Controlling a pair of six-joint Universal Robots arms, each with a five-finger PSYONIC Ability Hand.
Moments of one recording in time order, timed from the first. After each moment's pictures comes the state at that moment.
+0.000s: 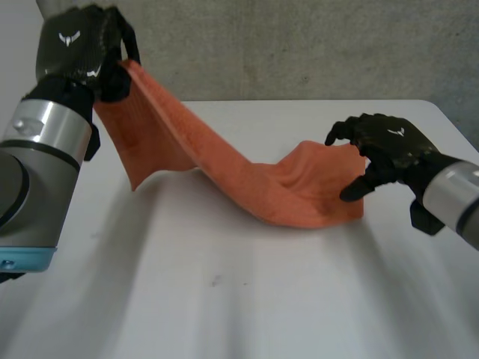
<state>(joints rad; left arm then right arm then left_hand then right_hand) 4.28 -1.63 -1.57 3.55 -1.61 3.18 1.77 -1.51 1.69 0.00 1.12 3.07 1.20 1.22 1.22 1.22 1.04 0.44 0.52 0.52 0.52 0.34</state>
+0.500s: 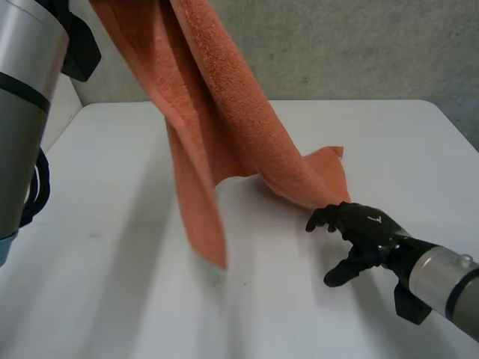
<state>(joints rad) 4.11 -1.51 -1.36 3.50 -1.61 3.18 1.75 -1.50 1.98 0.01 1.03 3.13 1.20 1.22 1.22 1.22 1.04 0.46 0.53 0.53 0.53 0.36</state>
